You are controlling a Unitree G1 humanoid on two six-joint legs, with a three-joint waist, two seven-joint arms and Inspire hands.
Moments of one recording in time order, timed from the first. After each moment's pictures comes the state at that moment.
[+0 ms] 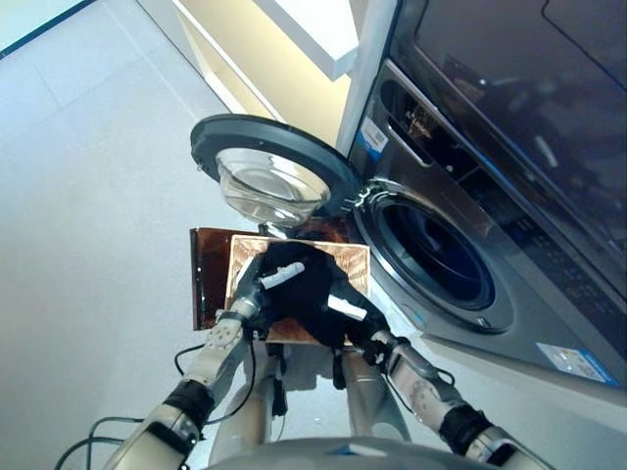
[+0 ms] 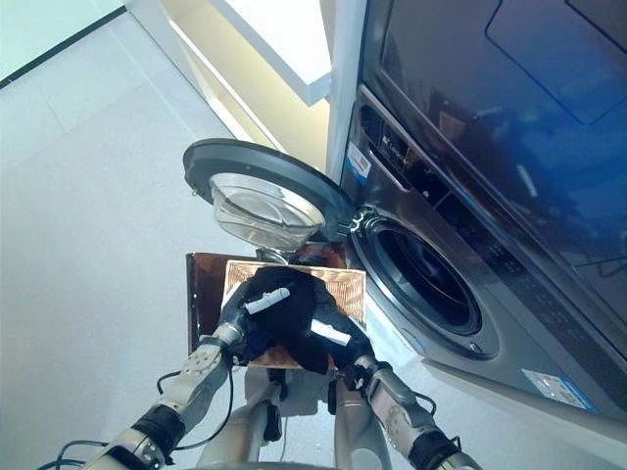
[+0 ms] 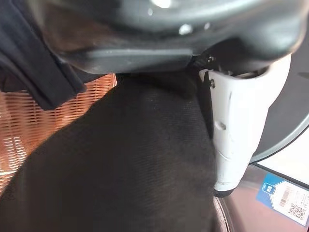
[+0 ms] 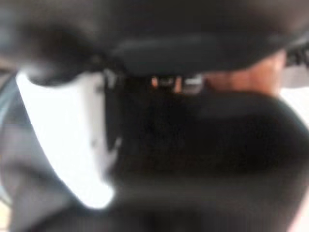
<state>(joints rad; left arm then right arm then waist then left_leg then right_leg) -0.20 0.23 -0.45 0.60 -0.54 -0.25 0.02 -0.11 -0.30 0.60 0.60 0.93 -0.18 0.24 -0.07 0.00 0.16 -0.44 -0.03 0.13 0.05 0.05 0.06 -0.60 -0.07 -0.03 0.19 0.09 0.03</state>
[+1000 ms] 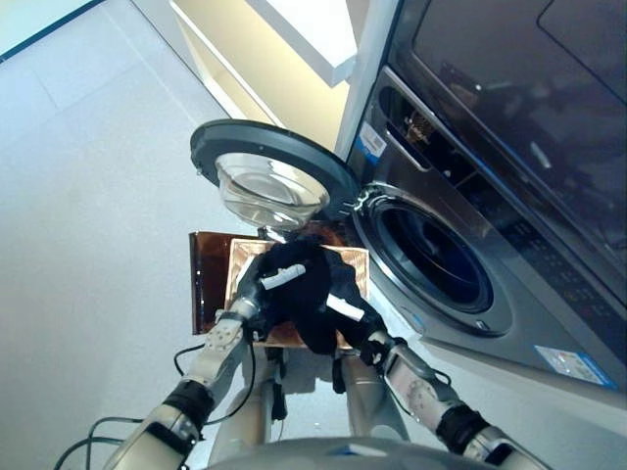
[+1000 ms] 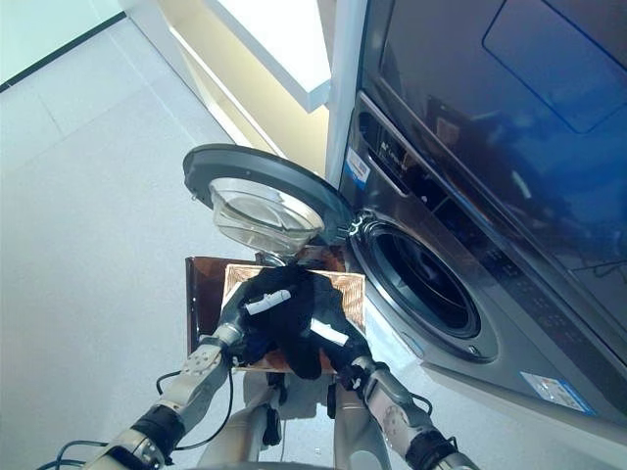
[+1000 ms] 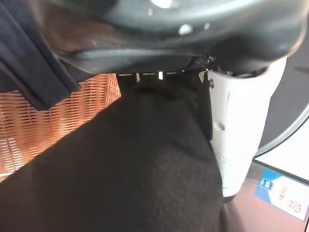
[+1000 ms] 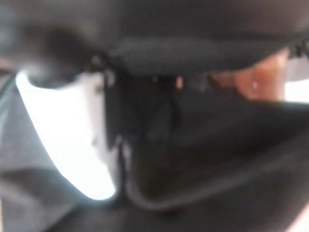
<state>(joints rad) -0.20 0.24 -0.45 0.60 -0.52 -0.25 0.03 -0.10 -0.30 0.57 0.60 0.97 -0.17 0.24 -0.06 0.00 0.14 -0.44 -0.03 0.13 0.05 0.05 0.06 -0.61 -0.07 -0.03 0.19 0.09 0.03</state>
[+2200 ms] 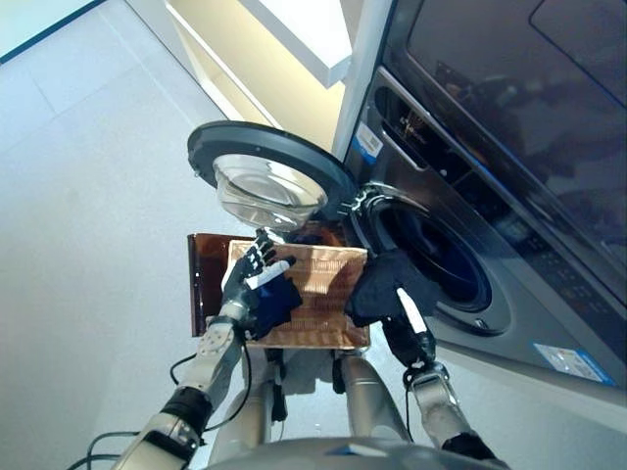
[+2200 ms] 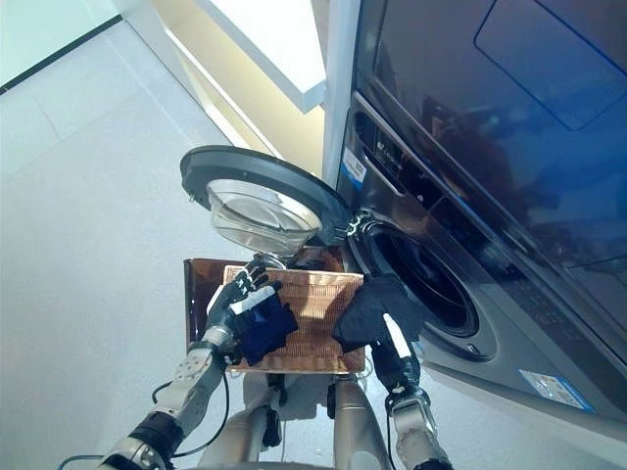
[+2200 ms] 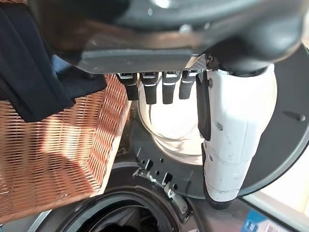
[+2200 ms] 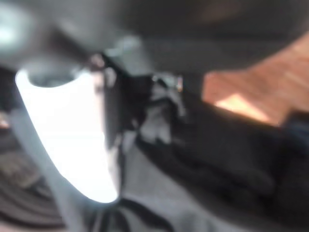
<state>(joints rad) -0.15 0.21 -0.32 0.60 -0.59 -0.27 0.05 0.03 -0.15 0.10 0.72 1.31 -0.24 0.26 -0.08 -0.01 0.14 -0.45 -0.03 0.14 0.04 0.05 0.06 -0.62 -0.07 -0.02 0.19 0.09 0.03</state>
